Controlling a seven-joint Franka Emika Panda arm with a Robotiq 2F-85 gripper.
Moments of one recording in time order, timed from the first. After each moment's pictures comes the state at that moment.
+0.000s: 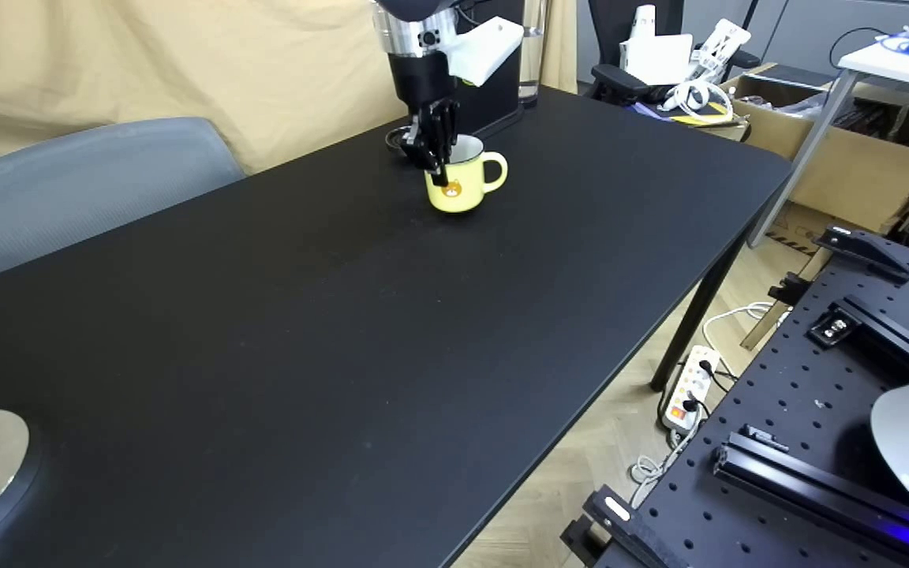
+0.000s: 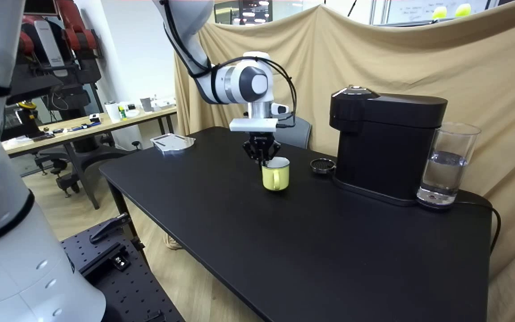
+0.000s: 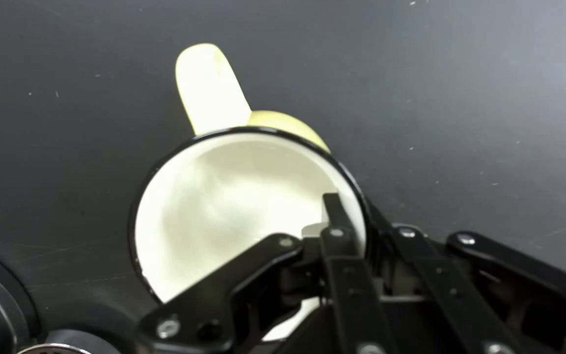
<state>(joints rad) 0.07 0.47 0.06 -2.01 -0.14 2.44 -0.22</state>
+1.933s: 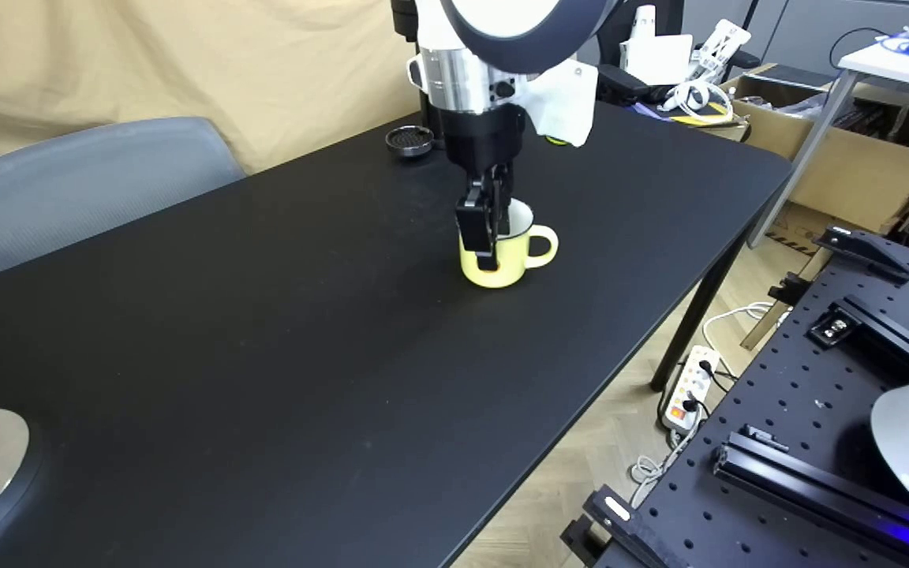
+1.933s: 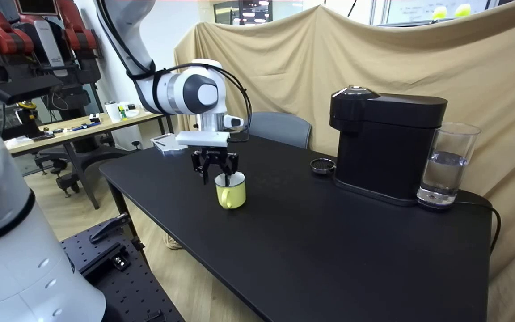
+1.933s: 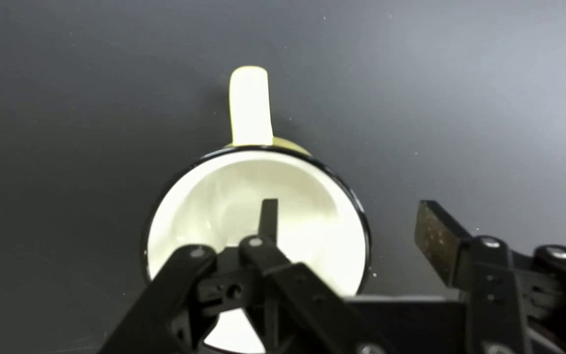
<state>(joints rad) 0.11 0.20 0.15 -2.48 -0.10 2.57 -0.23</state>
